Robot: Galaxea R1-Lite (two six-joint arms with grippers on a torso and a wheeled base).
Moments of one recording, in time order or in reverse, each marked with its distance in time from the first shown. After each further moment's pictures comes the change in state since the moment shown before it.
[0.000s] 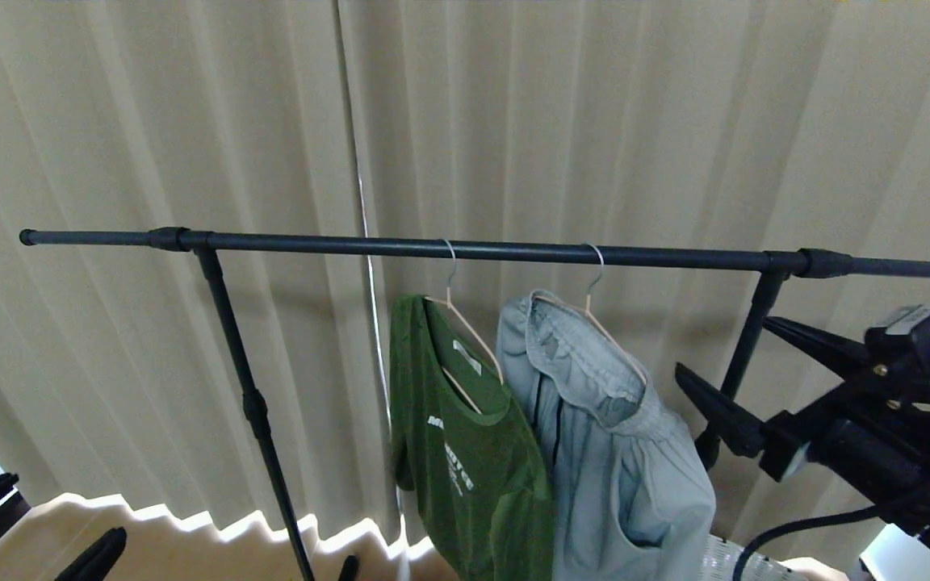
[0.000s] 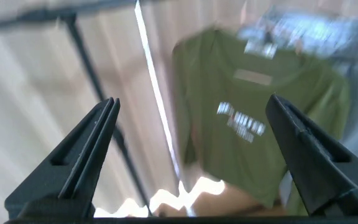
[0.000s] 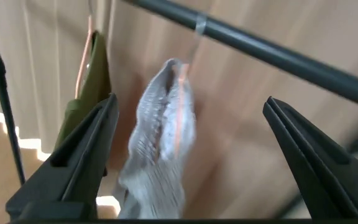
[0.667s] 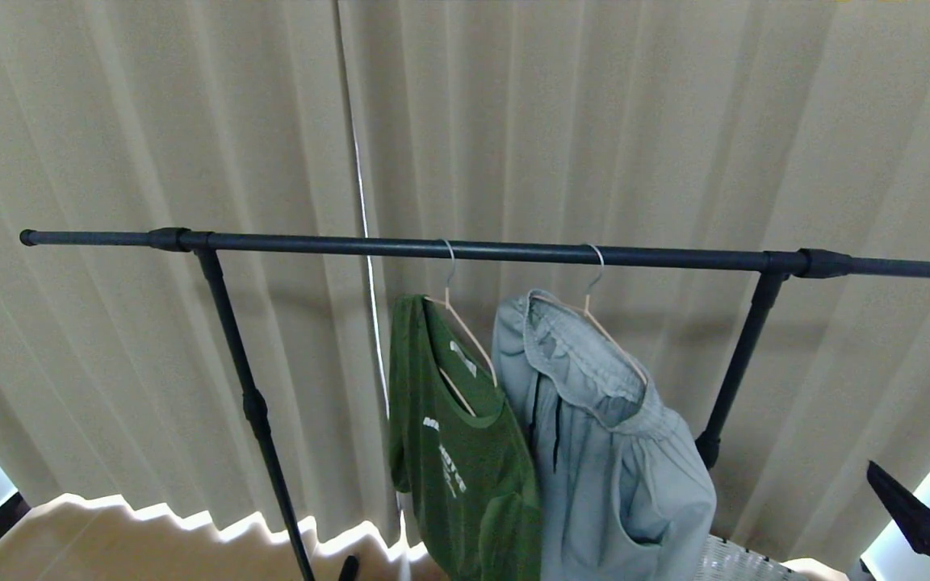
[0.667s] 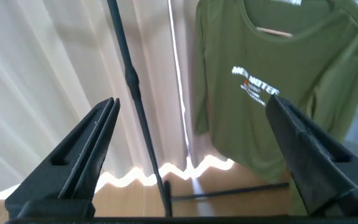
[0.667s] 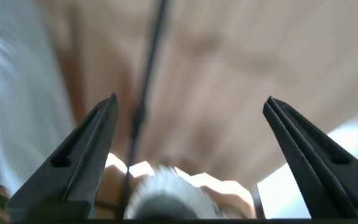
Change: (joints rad) left arm 0.060 -0.529 0.089 0.353 0.029 -0.053; right arm -0.477 -0.432 0.192 0.486 -0.032 0.002
